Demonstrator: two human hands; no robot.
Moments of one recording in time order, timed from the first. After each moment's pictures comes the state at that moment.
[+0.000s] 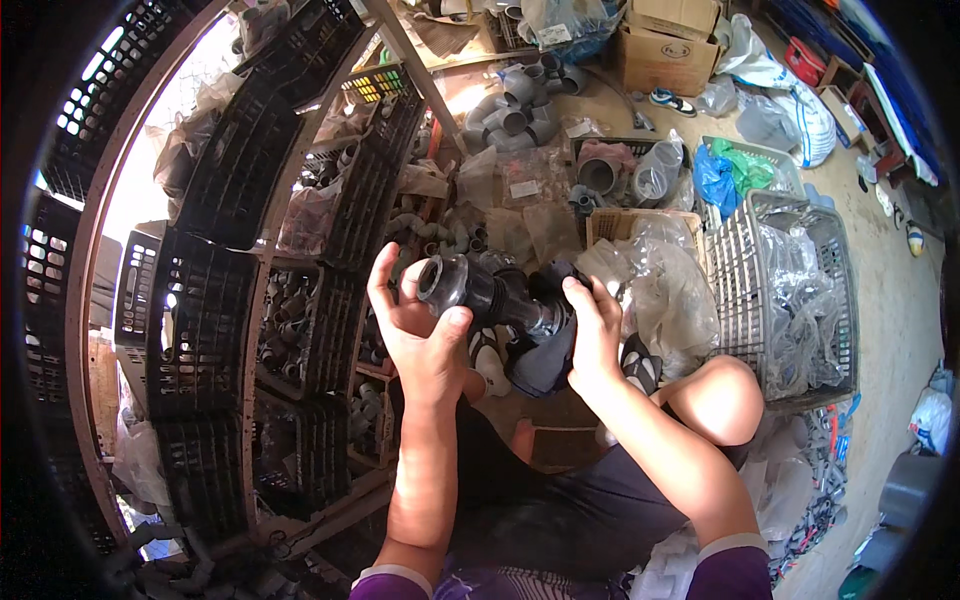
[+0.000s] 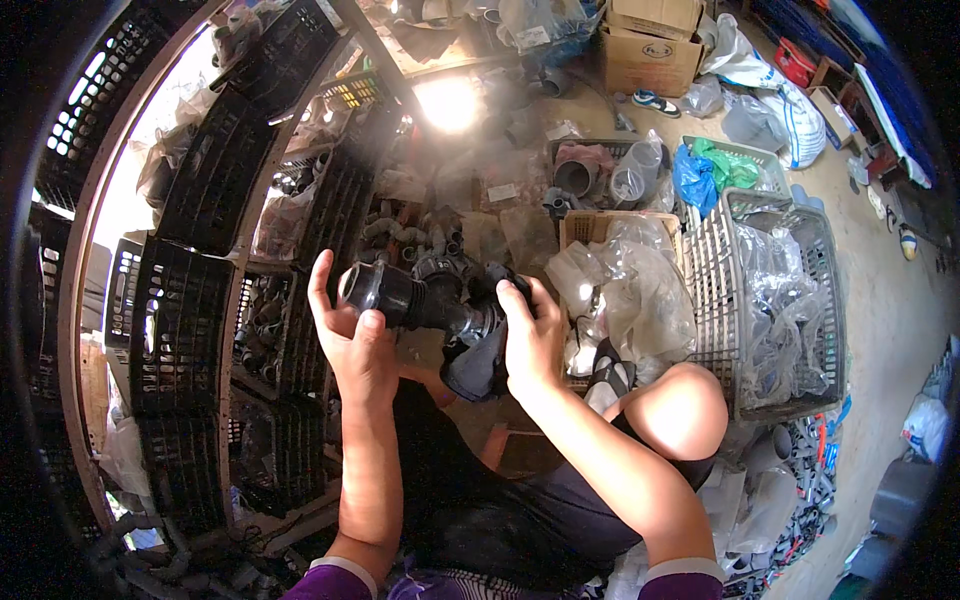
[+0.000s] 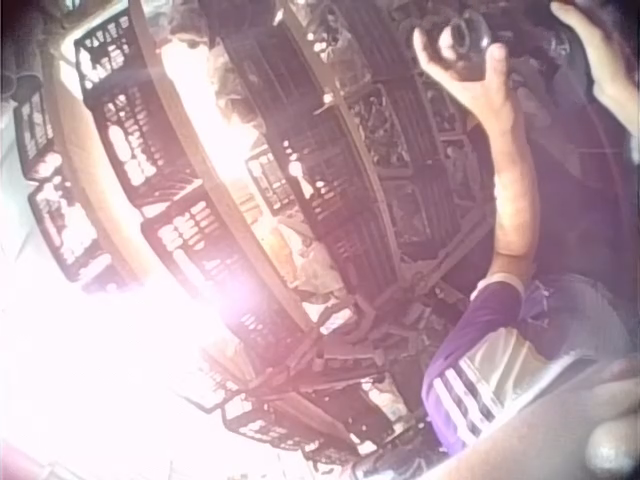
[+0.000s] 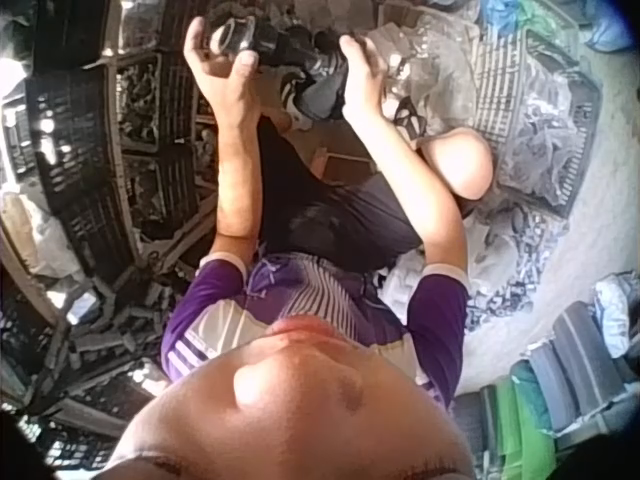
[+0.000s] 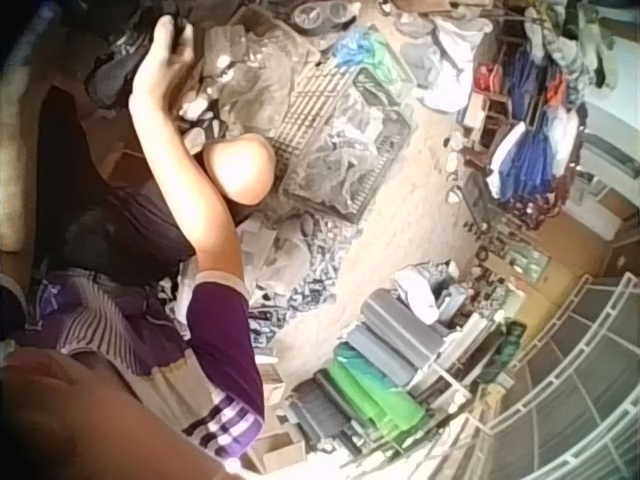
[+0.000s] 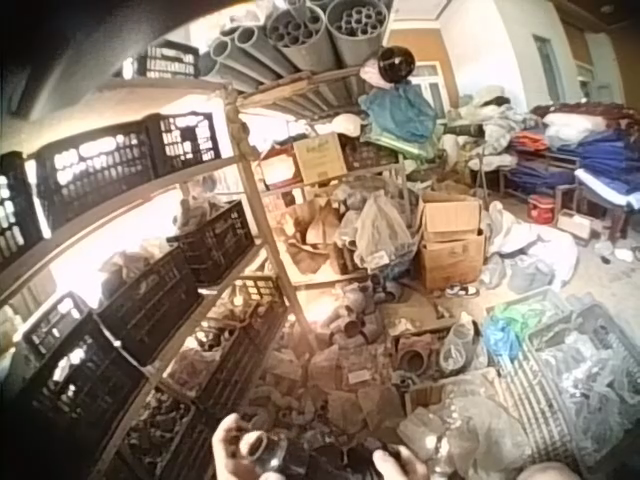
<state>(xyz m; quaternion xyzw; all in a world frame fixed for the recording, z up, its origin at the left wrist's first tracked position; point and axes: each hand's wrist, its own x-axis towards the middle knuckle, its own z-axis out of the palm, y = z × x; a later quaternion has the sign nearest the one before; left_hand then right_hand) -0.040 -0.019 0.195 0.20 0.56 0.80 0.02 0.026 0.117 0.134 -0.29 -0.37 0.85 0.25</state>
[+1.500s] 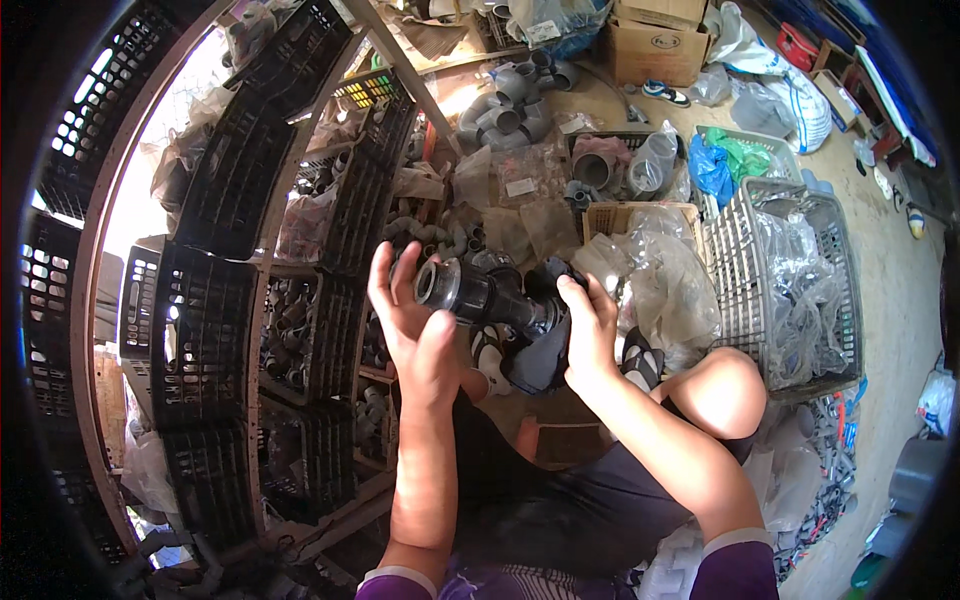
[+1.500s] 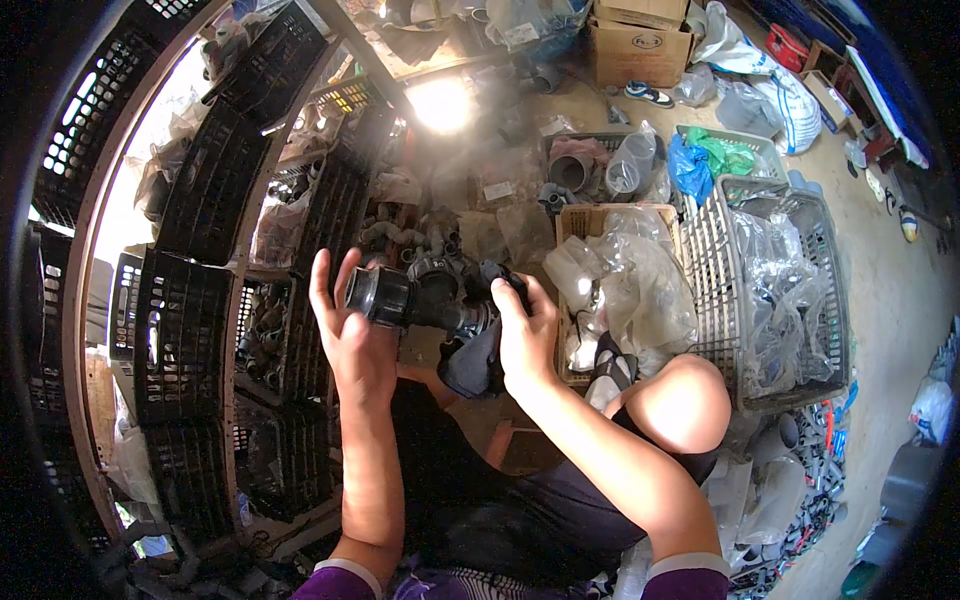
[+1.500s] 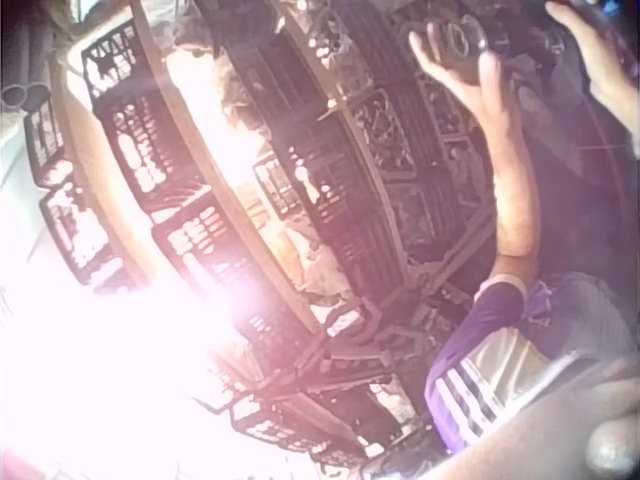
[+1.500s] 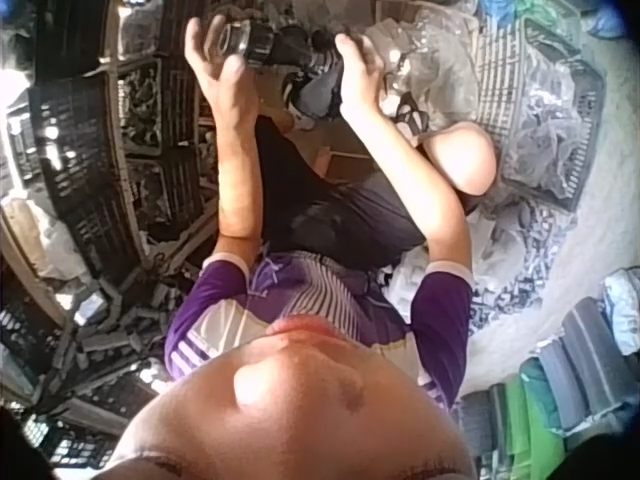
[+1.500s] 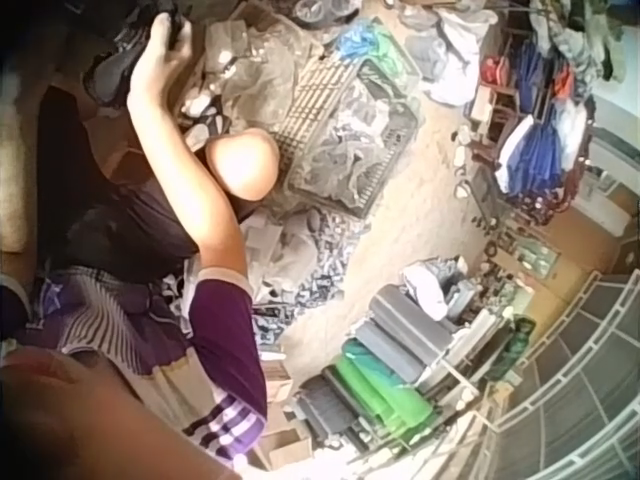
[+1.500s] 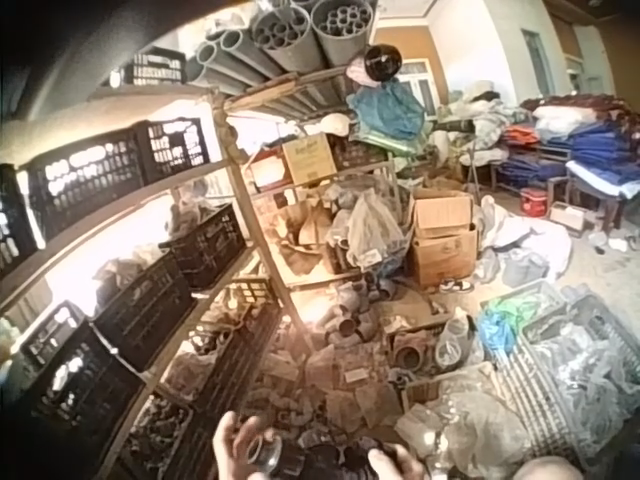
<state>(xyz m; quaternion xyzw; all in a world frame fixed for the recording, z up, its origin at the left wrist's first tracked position) -0.040 -0.014 0.192 0.19 0.51 0.84 0.03 0.031 0.118 0.131 -0.29 -0.38 0.84 0.26</state>
